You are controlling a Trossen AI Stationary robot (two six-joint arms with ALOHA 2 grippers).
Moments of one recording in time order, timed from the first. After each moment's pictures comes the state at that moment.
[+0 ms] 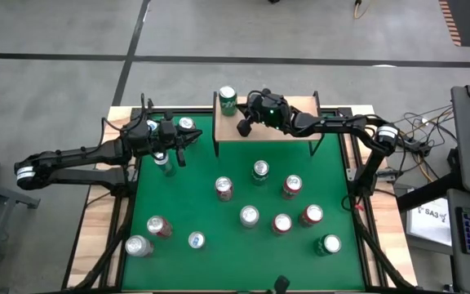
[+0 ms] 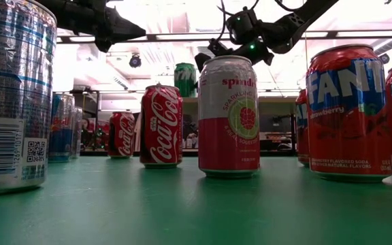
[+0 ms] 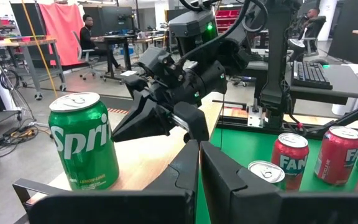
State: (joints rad) left arm 0.32 0.84 0.56 0.25 -0.02 0.04; right arm -0.45 1.75 1.16 0.33 0.13 -0.04
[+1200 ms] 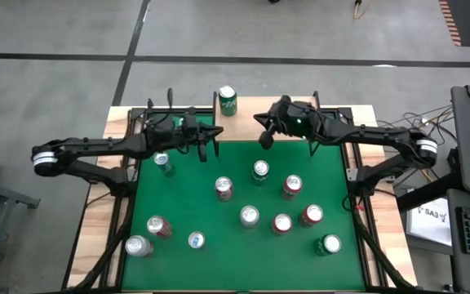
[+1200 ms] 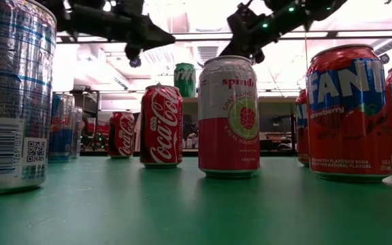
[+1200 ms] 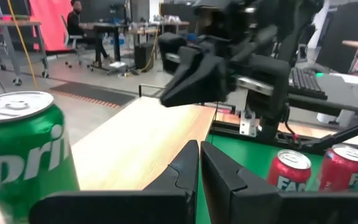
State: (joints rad) left arm 0.31 1.20 0.71 0.42 0.02 -0.04; right arm -0.36 1.36 0.97 0.10 0.12 -0.03
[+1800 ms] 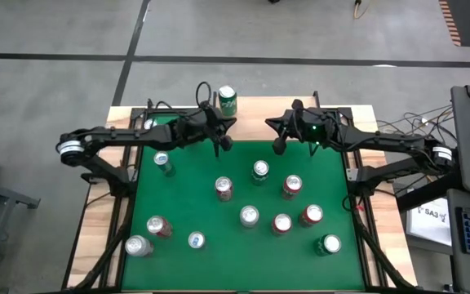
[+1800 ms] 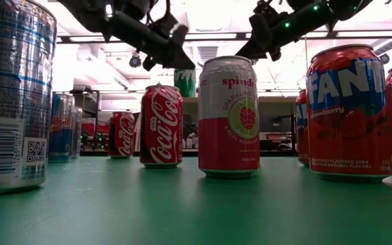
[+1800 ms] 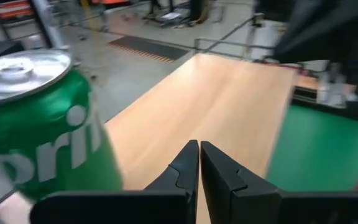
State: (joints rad) left arm 0.31 1.49 0.97 0.24 -0.26 -0.04; right arm -0.35 1.20 0.83 0.11 0.12 -0.10
